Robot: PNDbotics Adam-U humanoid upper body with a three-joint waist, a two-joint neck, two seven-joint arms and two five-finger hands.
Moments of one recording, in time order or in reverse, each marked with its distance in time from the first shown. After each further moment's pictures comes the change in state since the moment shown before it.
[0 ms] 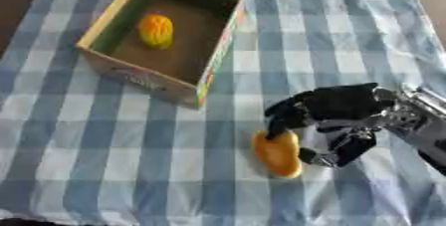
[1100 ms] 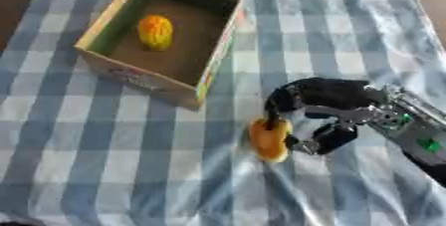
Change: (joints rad) left arm -0.006 -0.007 0.003 0.000 0.004 0.000 0.003; right arm -0.020 0.028 -0.002 0.028 -0.029 0.074 -0.238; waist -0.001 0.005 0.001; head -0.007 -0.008
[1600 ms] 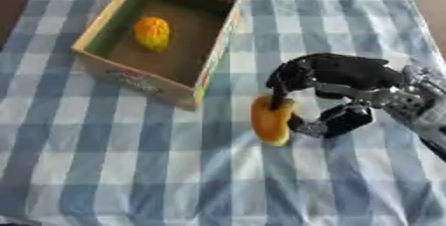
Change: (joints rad) left arm 0.008 0.000 0.003 0.000 0.003 0.002 0.002; right arm -0.047 -0.083 -0.047 -0.111 -0.107 0.049 0.000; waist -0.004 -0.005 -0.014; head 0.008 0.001
